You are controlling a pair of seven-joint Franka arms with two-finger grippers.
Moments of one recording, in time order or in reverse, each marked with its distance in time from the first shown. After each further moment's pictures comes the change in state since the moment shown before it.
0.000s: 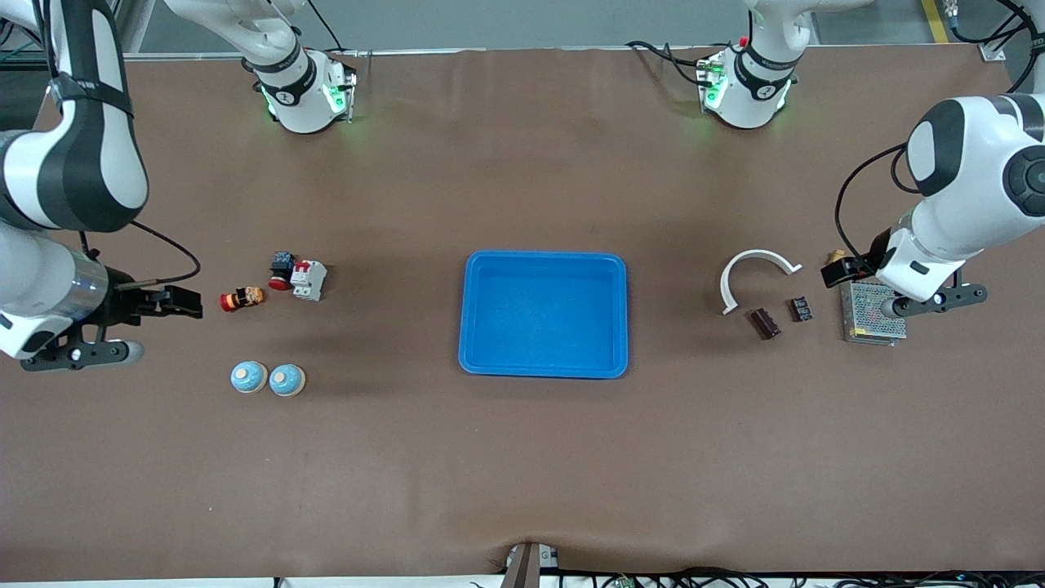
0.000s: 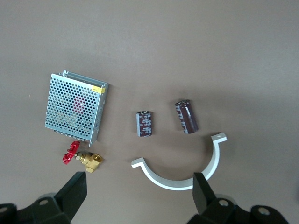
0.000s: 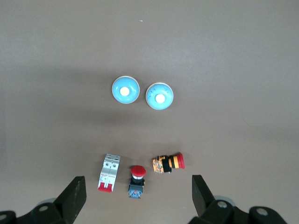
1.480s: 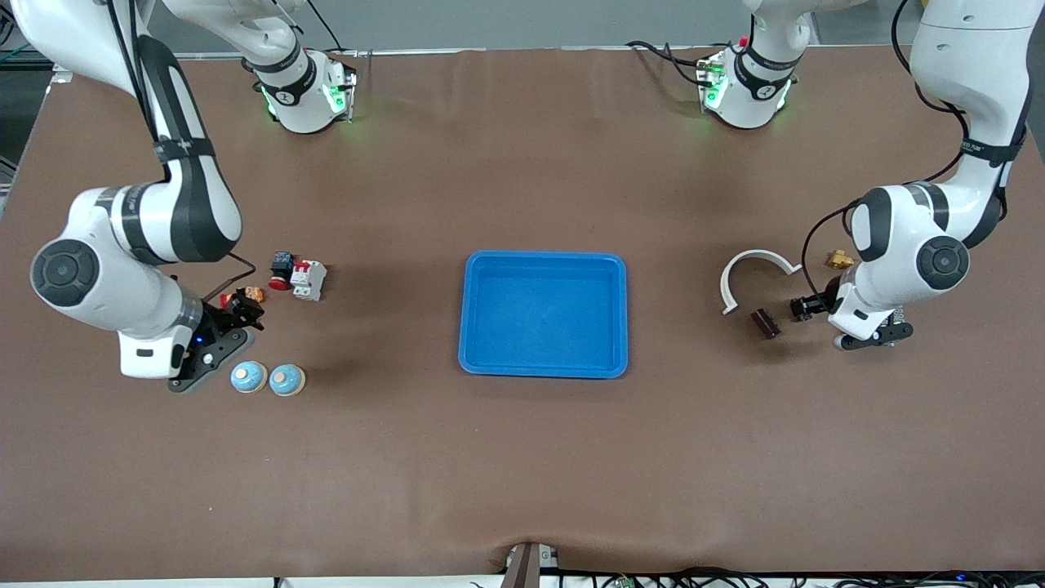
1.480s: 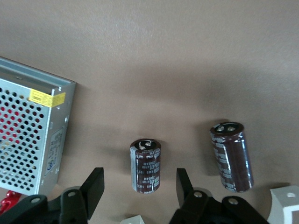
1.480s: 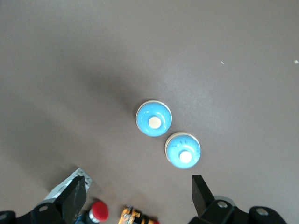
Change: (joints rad) left arm 0.058 0.305 -0.003 -0.081 0.000 0.327 0.000; right arm 0.065 0.072 0.003 -0.208 0.000 0.360 -0.594
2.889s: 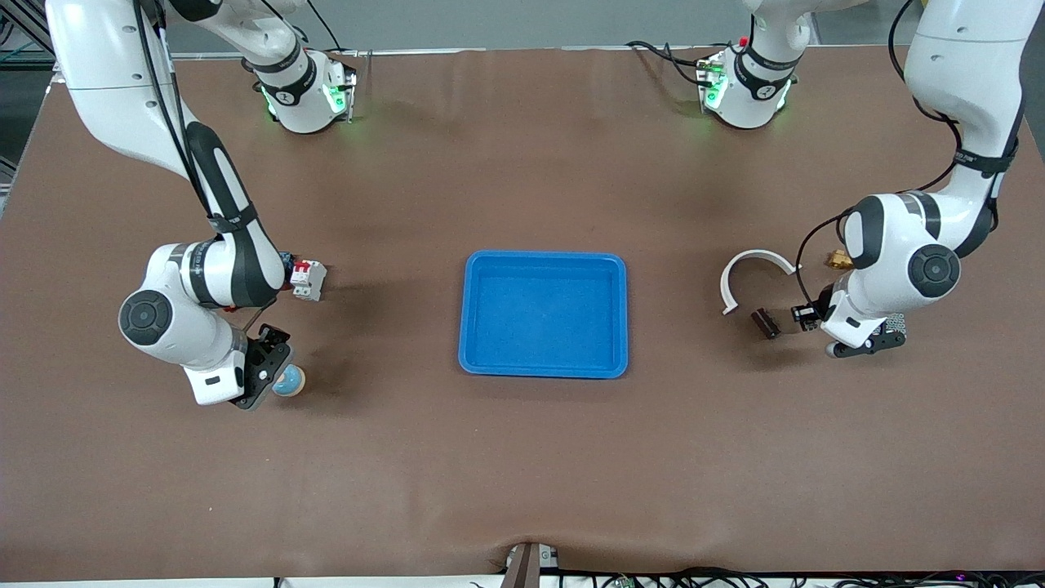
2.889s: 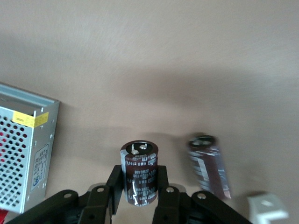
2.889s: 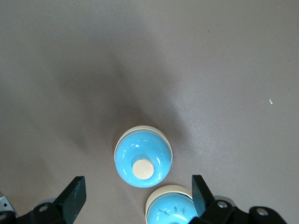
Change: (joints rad) left arm 0.000 -0.004 -0.044 0.059 0.000 -0.023 -0.005; right arm -0.006 0.200 -0.003 -0.025 0.042 0.264 -0.300
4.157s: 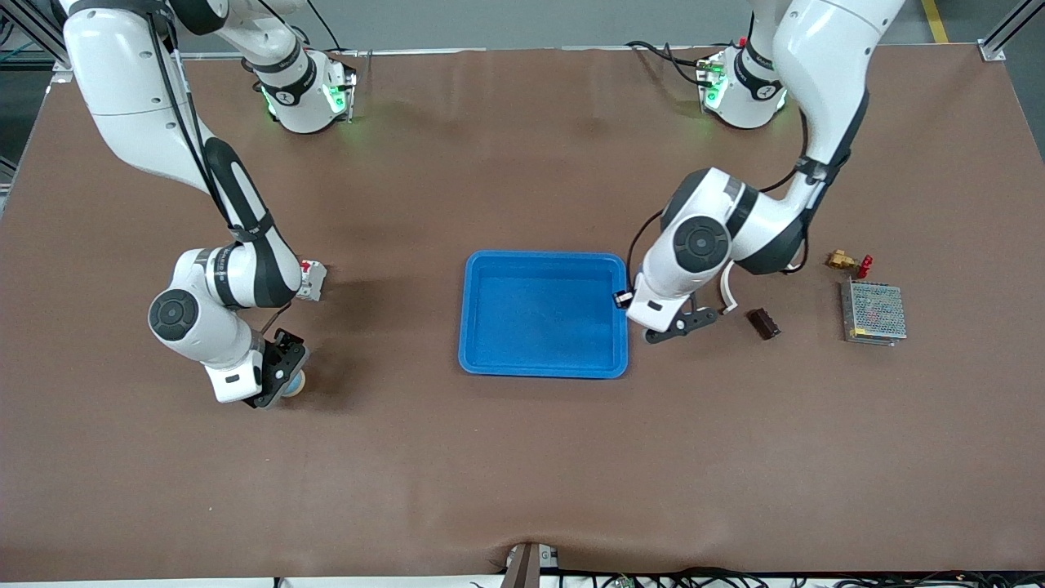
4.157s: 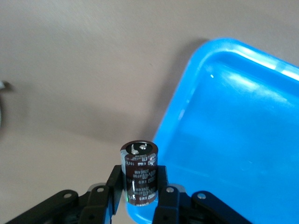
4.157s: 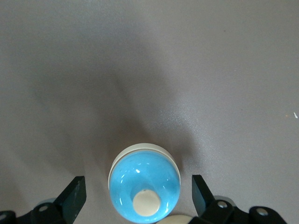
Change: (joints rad) left arm -0.347 0.118 -0.234 0.254 0.000 -0.161 -0.734; right arm 0.000 0.054 0.015 -0.047 0.001 0.156 -0.005
